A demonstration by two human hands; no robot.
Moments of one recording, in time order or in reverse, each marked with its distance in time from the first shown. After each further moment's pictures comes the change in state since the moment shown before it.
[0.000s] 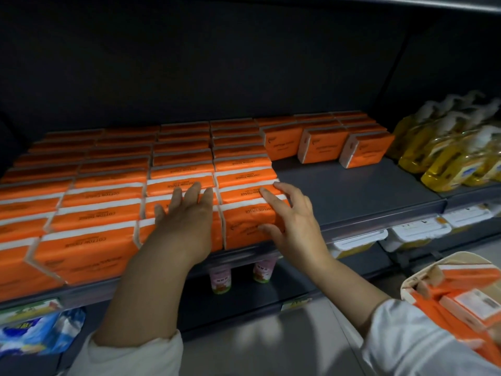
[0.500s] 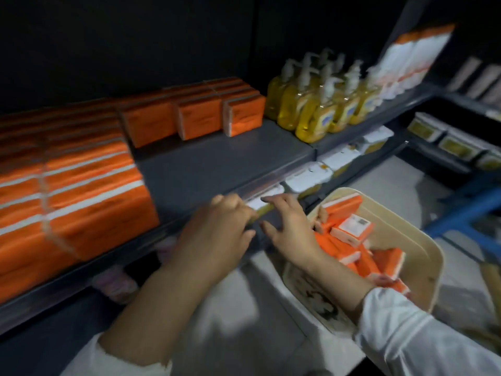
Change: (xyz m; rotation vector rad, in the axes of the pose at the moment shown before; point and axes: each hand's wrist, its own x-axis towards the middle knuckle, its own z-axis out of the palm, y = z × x) left_hand -0.021 0.186 0.066 -0.162 0.222 0.819; right_hand -0.111 0.115 -0.098 -0.015 0.034 0.472
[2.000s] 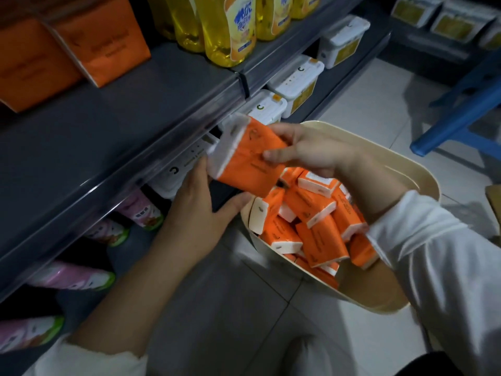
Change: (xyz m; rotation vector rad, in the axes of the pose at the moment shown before) left_hand 0.104 0.046 0.145 -0.470 -0.119 -0.252; right_hand 0.070 0.187 -0.080 0.858 -0.474 0.311
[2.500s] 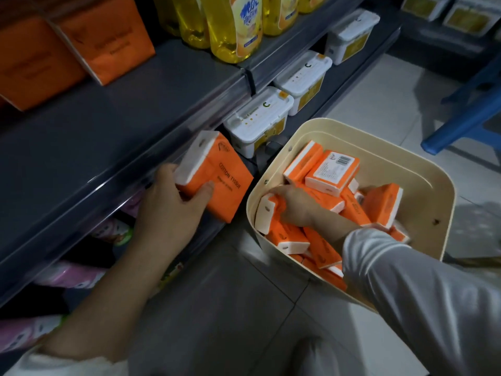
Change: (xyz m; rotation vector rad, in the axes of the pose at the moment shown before) left_hand 0.003 -0.015 -0.022 -0.059 0.169 -0.222; right_hand 0.020 0.126 0.027 -0.941 0.217 0.161
